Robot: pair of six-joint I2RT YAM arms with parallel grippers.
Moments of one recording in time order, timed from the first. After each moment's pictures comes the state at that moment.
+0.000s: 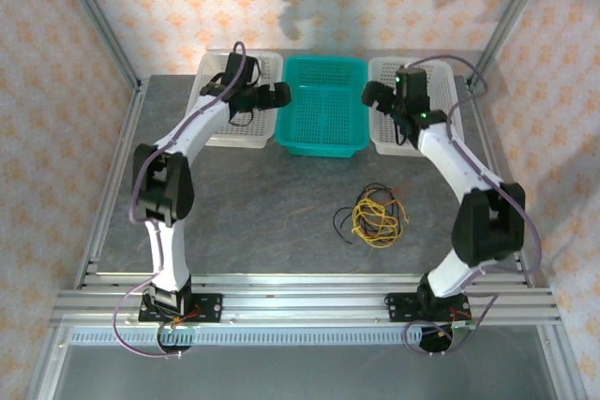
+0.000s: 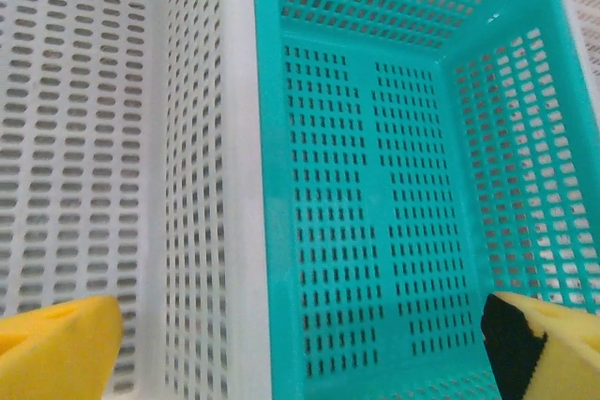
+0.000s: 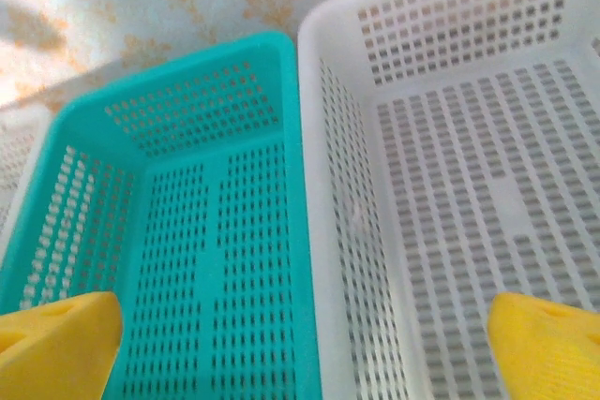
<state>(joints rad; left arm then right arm) -0.26 1.97 1.72 -0.50 0.17 -0.42 0.22 1.57 1.28 -0.29 0.09 0.45</state>
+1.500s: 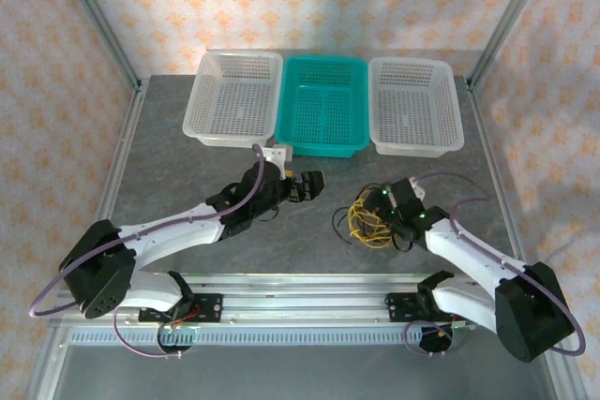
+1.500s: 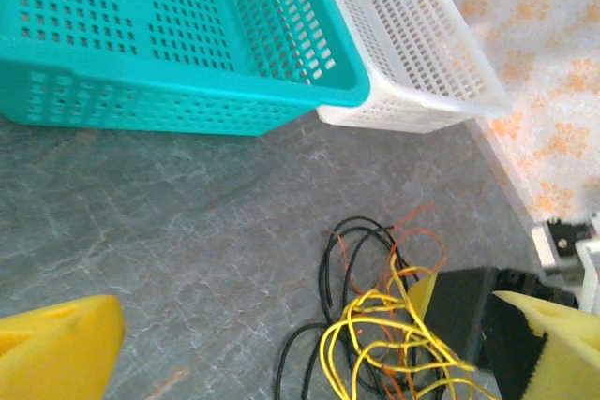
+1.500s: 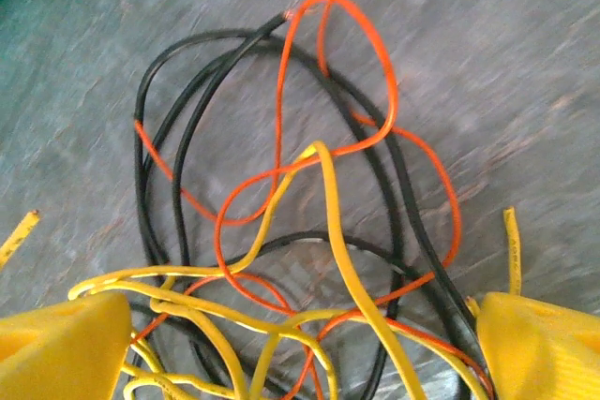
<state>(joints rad) -0.77 1.31 0.73 0.16 -0.10 -0.70 0.47 1.06 0.46 -0.40 0.13 1.03</state>
